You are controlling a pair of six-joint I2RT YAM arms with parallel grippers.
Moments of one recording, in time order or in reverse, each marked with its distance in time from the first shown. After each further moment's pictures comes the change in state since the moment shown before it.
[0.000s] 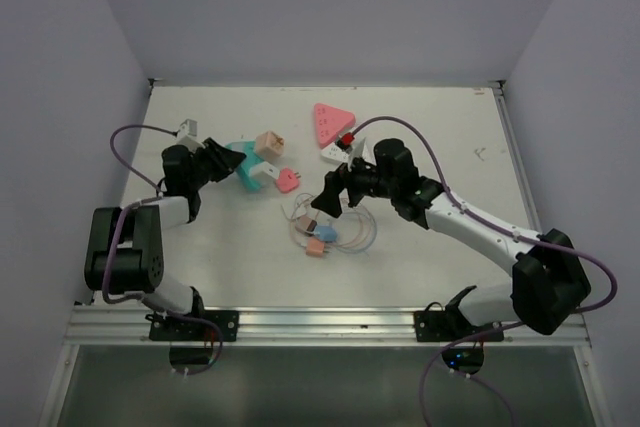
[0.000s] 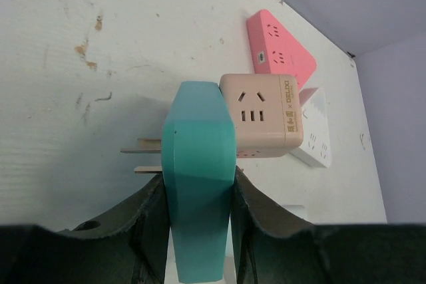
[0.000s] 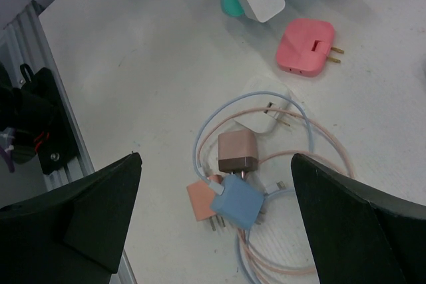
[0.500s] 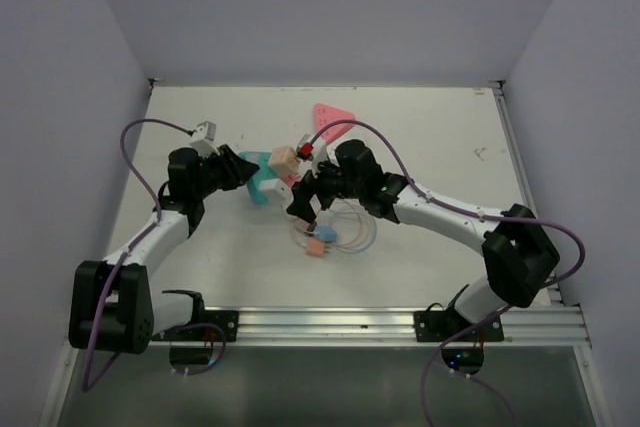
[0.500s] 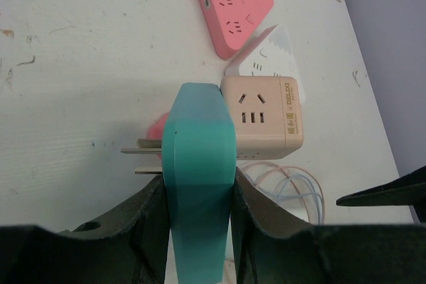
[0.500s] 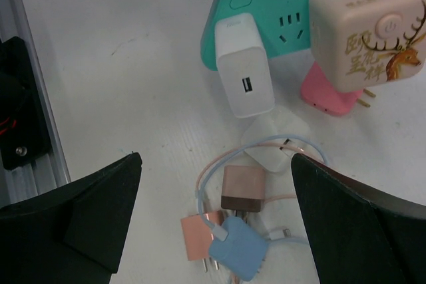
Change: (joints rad) left arm -0.155 -0.378 -0.023 -0.372 -0.031 0.156; right arm 0.163 0.202 0.145 0.004 0.085 -0.137
